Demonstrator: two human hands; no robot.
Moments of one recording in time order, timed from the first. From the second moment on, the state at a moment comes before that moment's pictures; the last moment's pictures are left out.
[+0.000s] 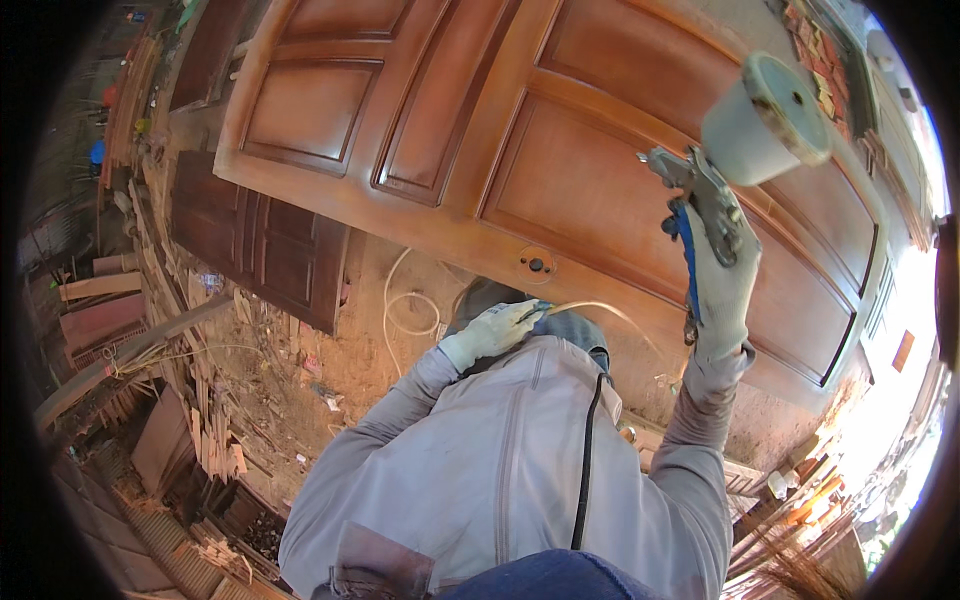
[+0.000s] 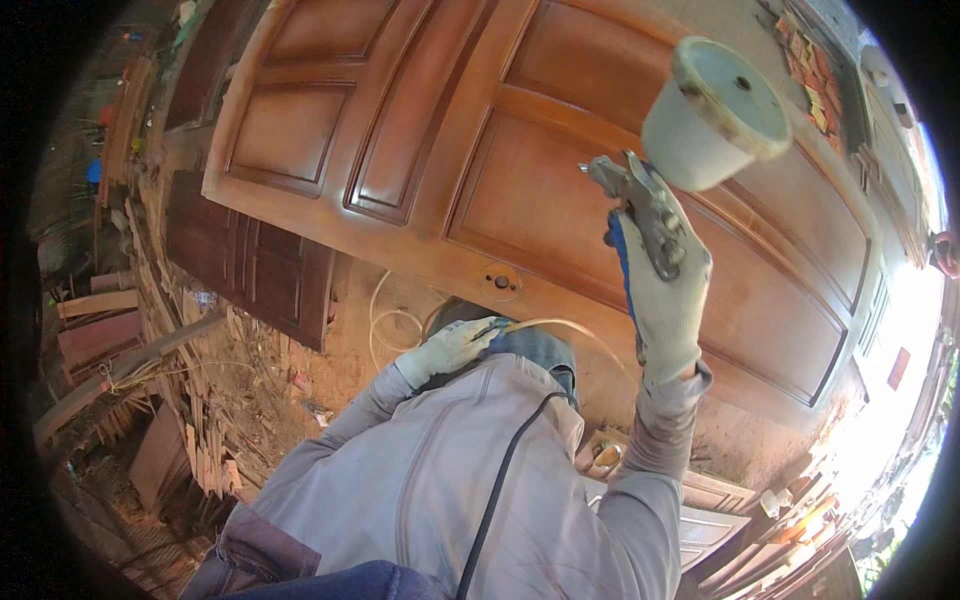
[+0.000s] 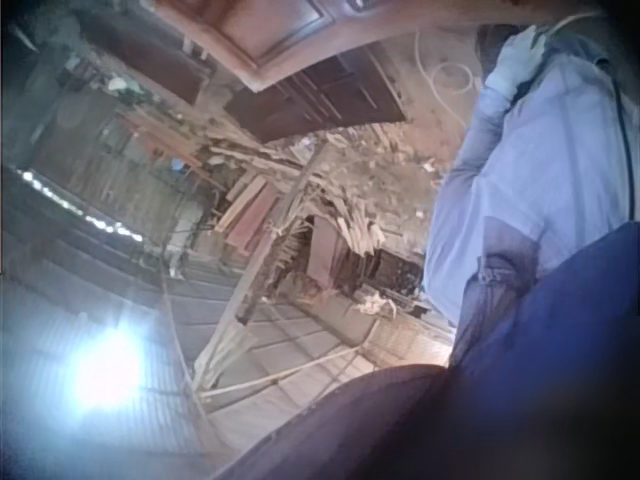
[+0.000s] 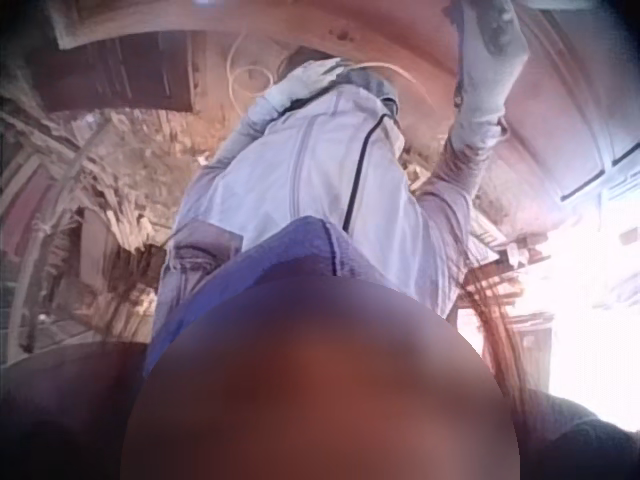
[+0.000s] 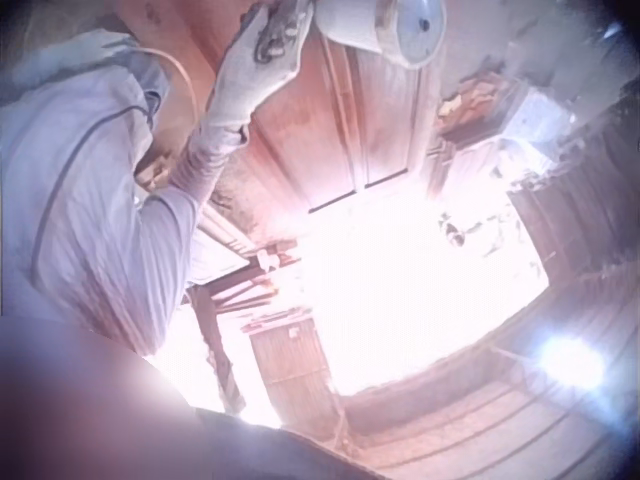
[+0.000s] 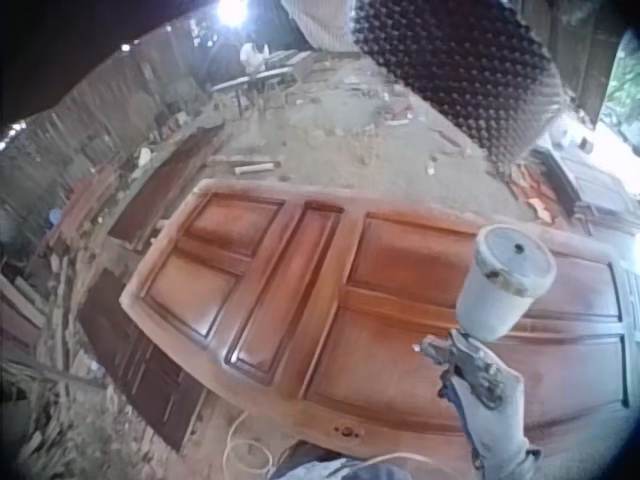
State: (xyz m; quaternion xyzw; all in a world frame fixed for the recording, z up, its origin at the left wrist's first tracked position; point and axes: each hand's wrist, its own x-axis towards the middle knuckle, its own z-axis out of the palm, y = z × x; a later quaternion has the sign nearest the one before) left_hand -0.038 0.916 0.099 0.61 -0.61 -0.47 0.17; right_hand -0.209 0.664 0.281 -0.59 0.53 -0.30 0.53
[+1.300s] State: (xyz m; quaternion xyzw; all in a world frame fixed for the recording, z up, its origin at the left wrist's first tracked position) left_hand -0.023 0.881 0.080 0.64 -0.57 -0.48 0.18; right_hand -0.118 0.430 0.226 -0.57 0.45 -0.42 0.54
